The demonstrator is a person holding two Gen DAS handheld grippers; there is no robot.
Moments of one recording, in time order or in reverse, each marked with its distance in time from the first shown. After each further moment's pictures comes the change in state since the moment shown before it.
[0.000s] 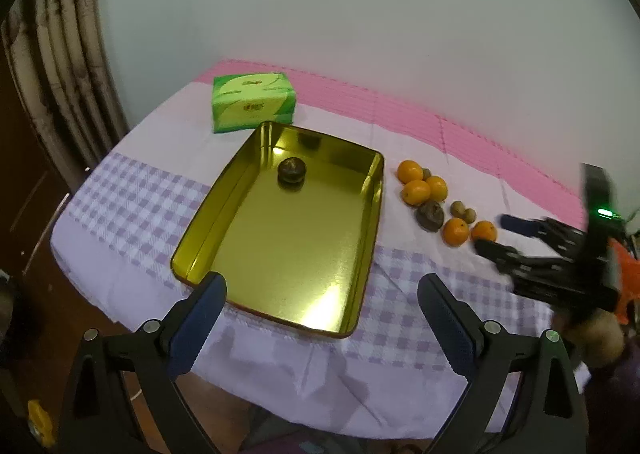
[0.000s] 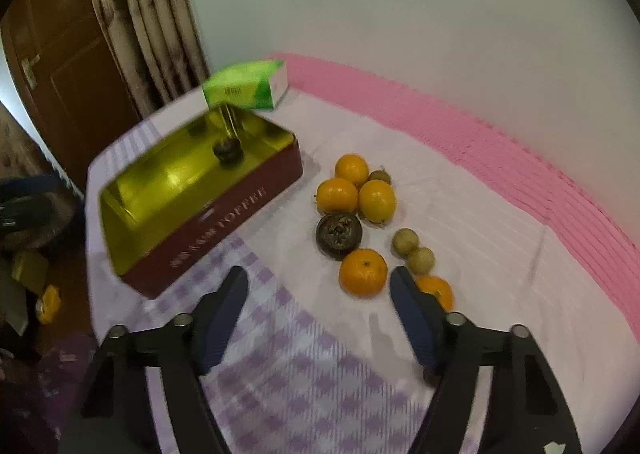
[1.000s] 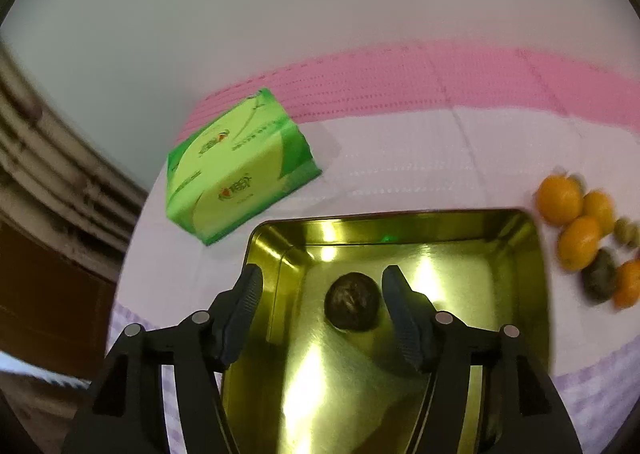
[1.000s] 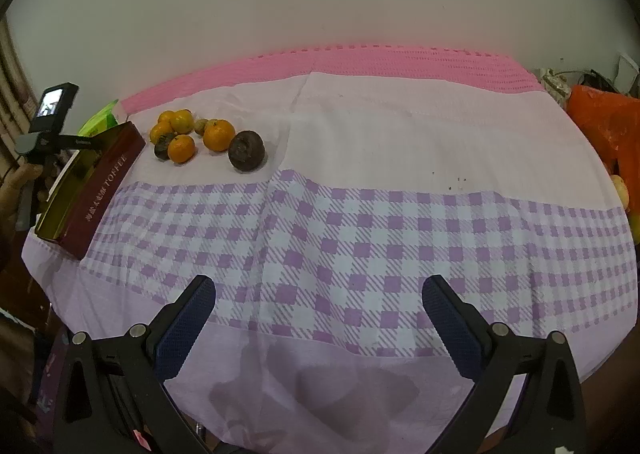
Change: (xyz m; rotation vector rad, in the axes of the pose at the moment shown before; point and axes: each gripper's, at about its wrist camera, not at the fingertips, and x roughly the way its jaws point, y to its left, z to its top) left arm 0.183 -0.011 0.112 0.347 0.081 0.298; right arm -0.127 -0.036 -0.204 0.580 -0.063 -0.371
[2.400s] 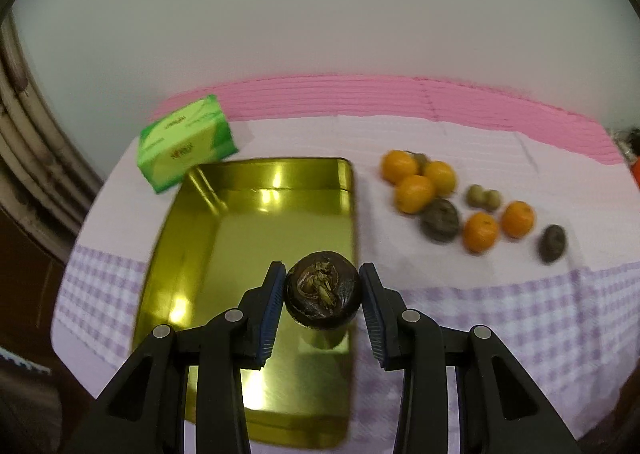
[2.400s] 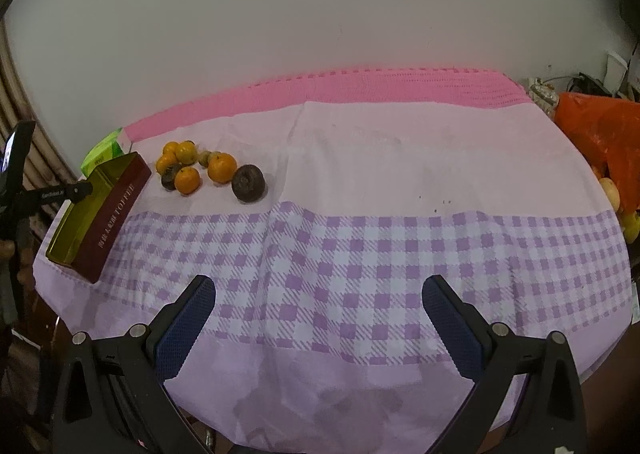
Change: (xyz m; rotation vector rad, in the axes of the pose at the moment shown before) left arm -0.085 -0.048 -0.071 -0.052 -0.053 -0.225; right arm -0.022 -0.008 0.009 0.038 -0.064 0.010
